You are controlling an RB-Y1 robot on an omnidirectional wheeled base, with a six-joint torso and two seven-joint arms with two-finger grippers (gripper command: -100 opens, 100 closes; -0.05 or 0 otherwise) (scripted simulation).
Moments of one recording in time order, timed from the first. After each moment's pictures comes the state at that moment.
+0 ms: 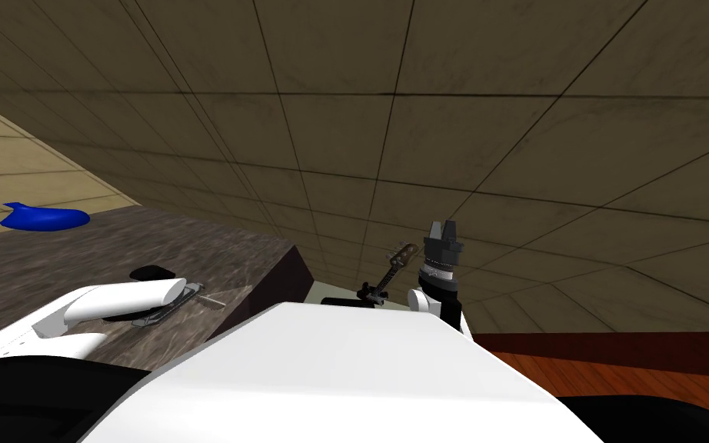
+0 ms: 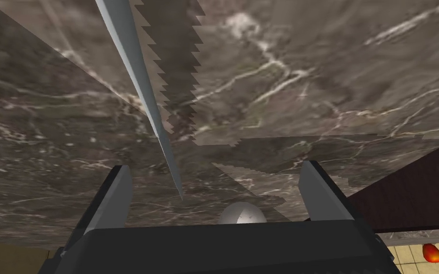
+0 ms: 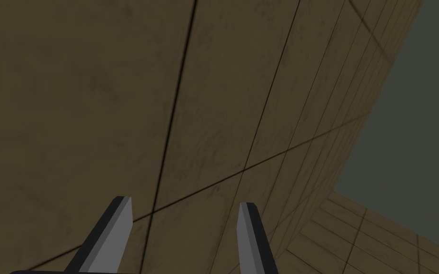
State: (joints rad) left arm 0.50 0.84 0.47 -1.58 0.47 1.19 -0.52; right arm 0.49 -0.03 -0.01 -2.28 -0.02 -0.63 0.15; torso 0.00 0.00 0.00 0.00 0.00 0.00
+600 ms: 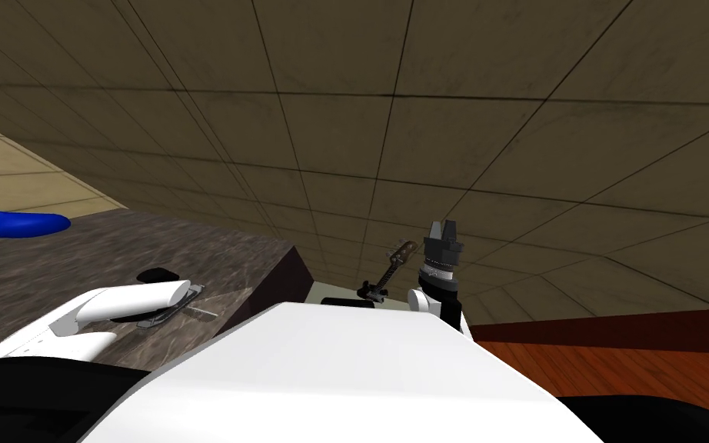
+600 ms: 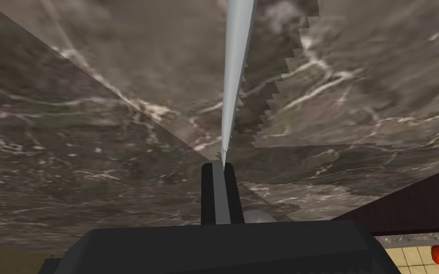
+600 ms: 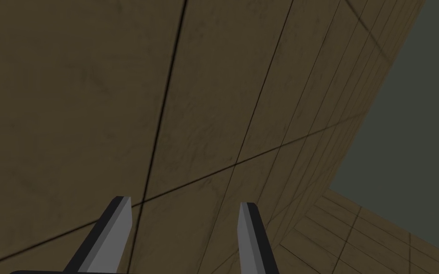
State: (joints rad) left arm 0.48 0.82 0.45 -1.53 0.44 1.16 -0.50; right arm 0.49 -0.03 -0.01 -2.28 -0.02 -0.63 0.15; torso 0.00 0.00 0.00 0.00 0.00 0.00
